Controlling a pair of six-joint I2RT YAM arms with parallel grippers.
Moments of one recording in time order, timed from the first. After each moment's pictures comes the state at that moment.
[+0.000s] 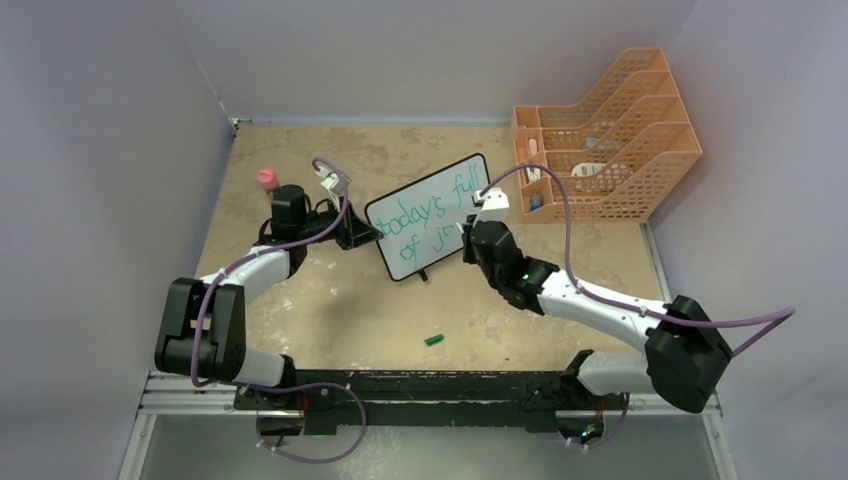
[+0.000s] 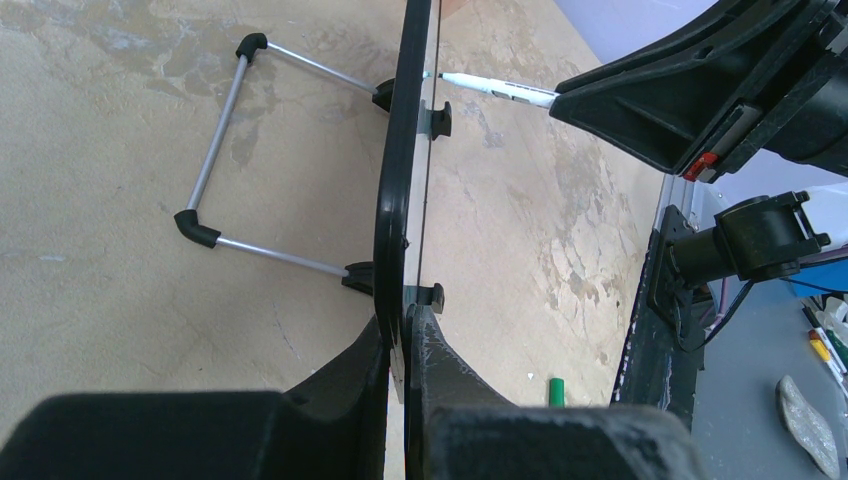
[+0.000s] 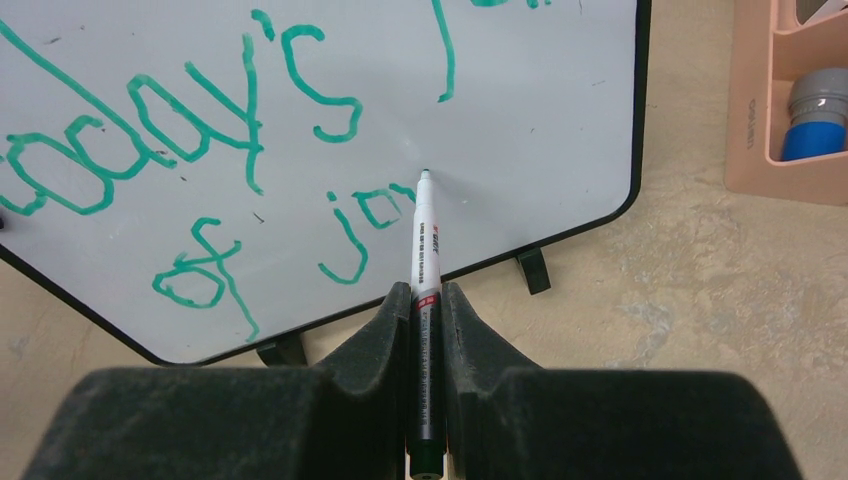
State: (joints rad) left arm -0.13 1.42 0.67 0.34 0.96 -0.26; right arm 0.82 1.28 0.72 0.06 0.51 0.40
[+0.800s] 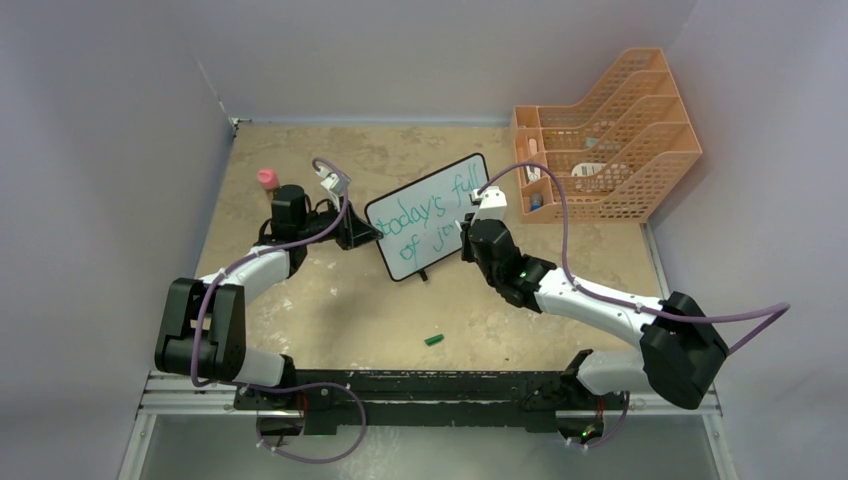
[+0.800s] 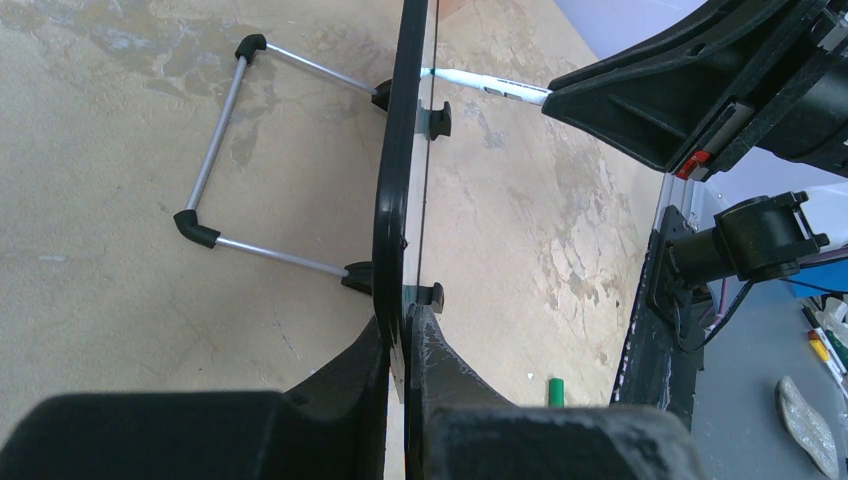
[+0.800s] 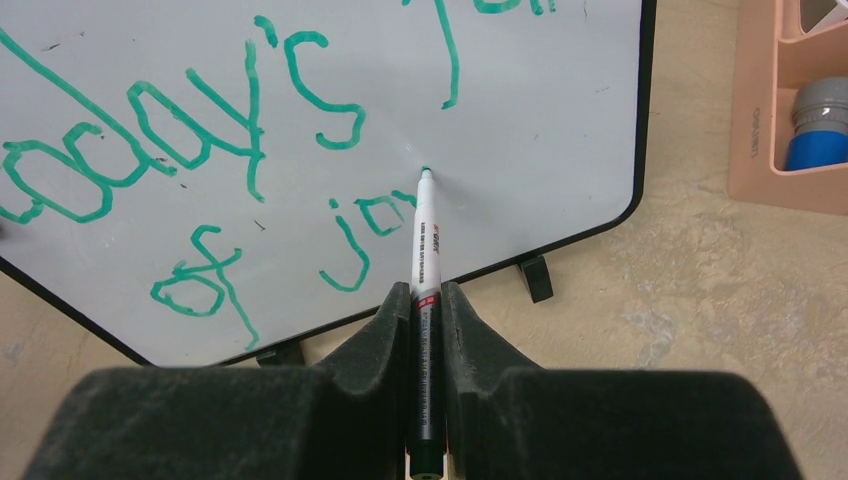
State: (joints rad) left arm -0.13 1.42 0.67 0.34 0.96 -0.26; right arm 0.81 1.30 0.74 0.08 0.50 0.39
